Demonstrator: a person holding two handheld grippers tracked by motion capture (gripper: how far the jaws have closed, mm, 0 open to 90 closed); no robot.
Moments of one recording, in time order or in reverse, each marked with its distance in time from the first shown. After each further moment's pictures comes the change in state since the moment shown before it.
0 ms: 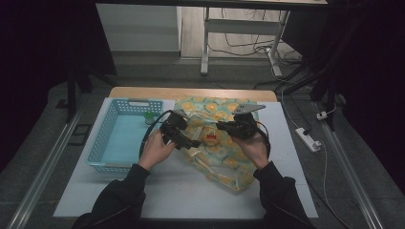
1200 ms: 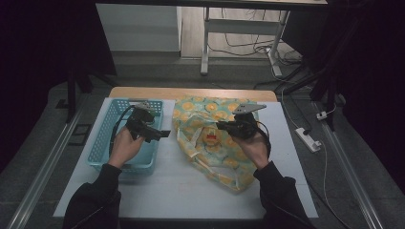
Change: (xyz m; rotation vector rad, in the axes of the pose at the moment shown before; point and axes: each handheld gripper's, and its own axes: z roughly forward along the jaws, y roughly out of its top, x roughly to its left) left arm 0.050 -0.052 -0.068 -0.077 0.186 -0.120; right arm -0.001 0.000 -0.001 -0.005 0.002 0.006
